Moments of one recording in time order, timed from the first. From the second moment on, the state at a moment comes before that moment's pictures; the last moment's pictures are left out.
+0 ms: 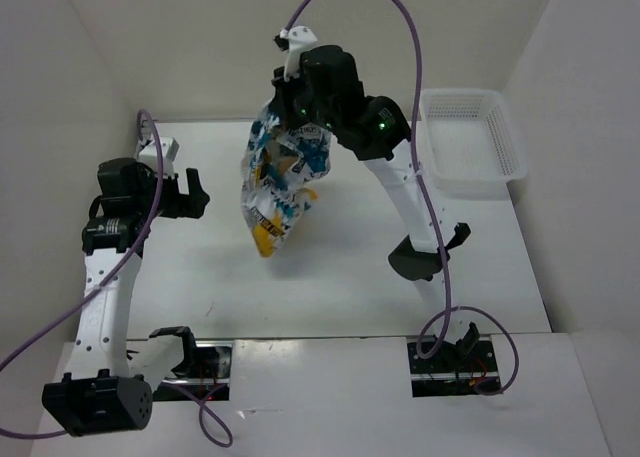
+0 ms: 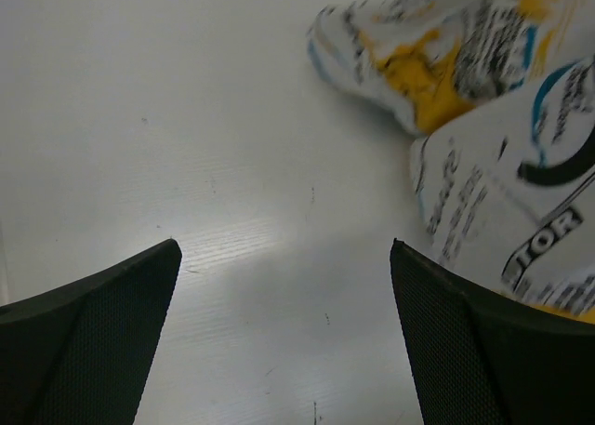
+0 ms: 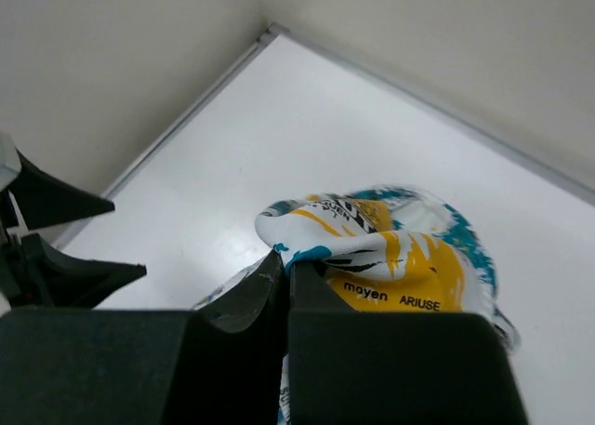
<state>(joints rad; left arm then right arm) 0.12 1.01 1.08 -0.63 0.33 0.07 0.78 2.20 3.03 -1.05 0.10 0.15</state>
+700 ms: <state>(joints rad) 0.15 0.96 0.99 -0.69 0.30 0.07 0.78 1.37 1.54 -0.96 0.06 -0.04</state>
